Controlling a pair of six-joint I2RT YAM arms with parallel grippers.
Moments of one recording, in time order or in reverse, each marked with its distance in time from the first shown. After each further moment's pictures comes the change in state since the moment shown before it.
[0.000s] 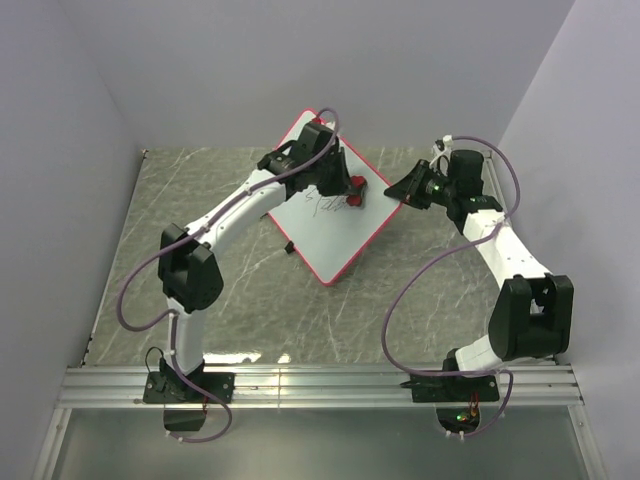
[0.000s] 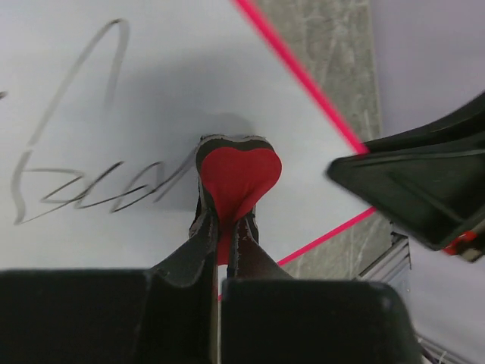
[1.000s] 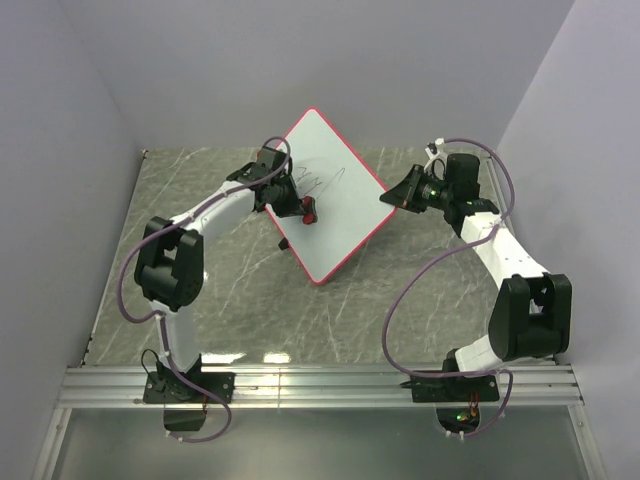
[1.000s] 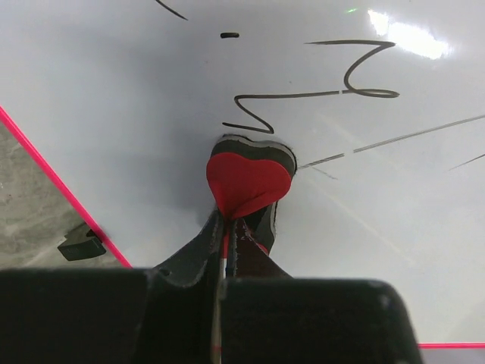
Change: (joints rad) left arm 0.207 -0.056 -0.406 0.134 -0.011 -0.113; right arm 0.015 0.002 -0.039 0.035 -0.086 -0.075
